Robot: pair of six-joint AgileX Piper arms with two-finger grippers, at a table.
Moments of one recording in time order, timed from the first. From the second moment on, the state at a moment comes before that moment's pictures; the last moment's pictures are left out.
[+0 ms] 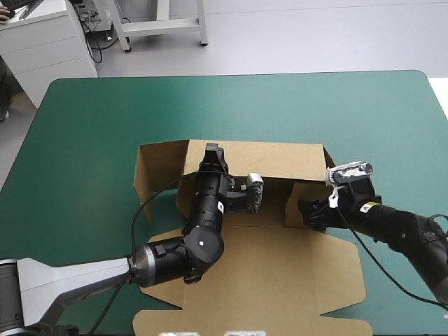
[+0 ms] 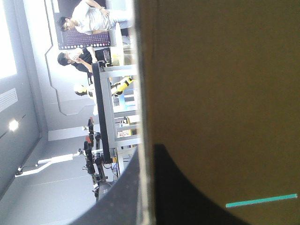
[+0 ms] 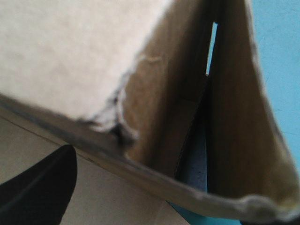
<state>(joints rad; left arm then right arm) -1.14 1.57 -0.99 1.66 0.95 -0.49 0.24 1.05 -0.66 0.55 0.46 -0.49</state>
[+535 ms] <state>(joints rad) -1.14 1.57 -0.99 1.66 0.97 -0.49 0.39 1.08 -0.57 0.63 0.11 -0.47</state>
